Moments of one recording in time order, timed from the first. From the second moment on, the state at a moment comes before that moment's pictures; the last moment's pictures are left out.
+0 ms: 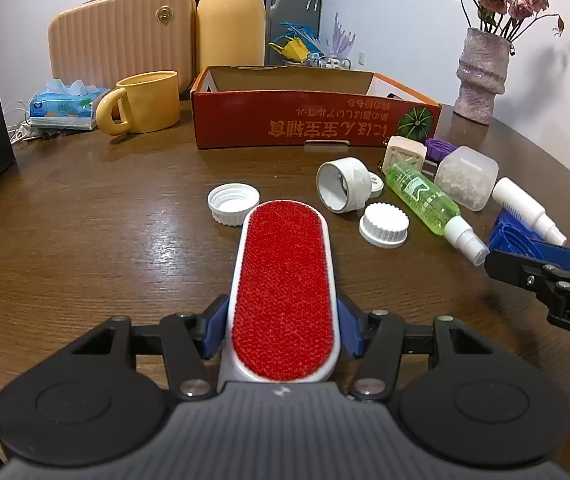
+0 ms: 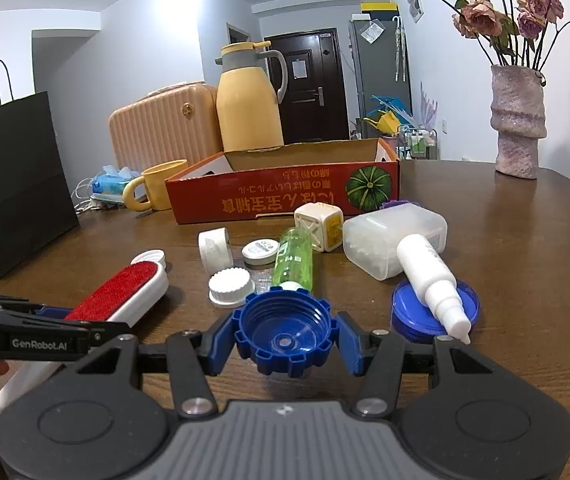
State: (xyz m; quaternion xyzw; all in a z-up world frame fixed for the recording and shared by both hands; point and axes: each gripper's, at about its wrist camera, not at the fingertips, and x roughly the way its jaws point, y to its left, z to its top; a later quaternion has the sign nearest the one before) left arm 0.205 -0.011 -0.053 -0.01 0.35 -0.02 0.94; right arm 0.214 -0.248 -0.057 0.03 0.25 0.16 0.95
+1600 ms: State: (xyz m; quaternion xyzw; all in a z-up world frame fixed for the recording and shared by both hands) left arm 0.360 -0.037 0.061 -0.04 0.24 0.00 0.97; right arm 0.397 -0.256 0.055 0.00 0.18 0.17 0.97
